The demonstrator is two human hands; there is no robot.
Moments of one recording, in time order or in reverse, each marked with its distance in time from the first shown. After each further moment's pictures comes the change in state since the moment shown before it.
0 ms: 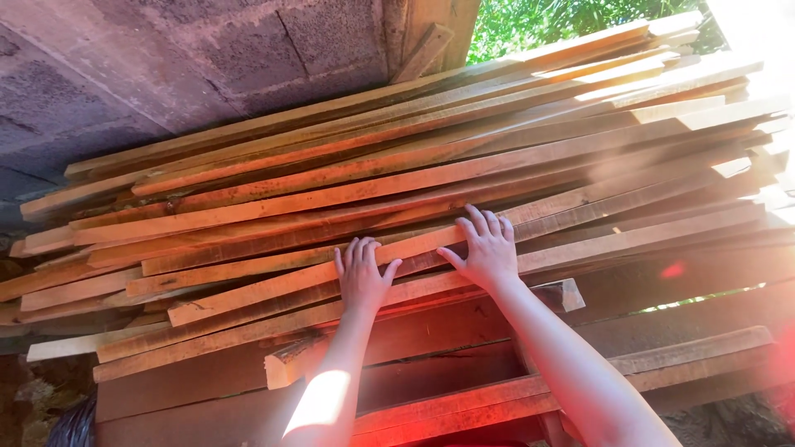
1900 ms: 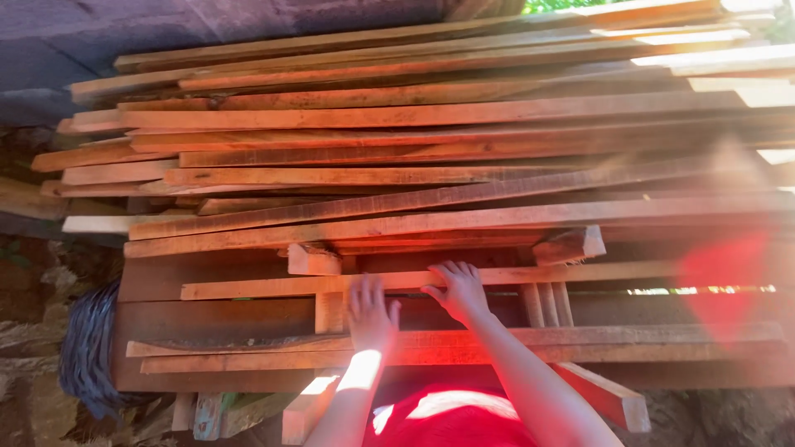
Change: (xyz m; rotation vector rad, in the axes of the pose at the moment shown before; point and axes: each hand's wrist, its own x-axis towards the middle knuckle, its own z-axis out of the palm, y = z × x) left_hand -0.239 -0.014 0.020 0.122 -0.113 -0.248; right_hand -0.175 -0.077 0.076 0.479 -0.106 -0.193
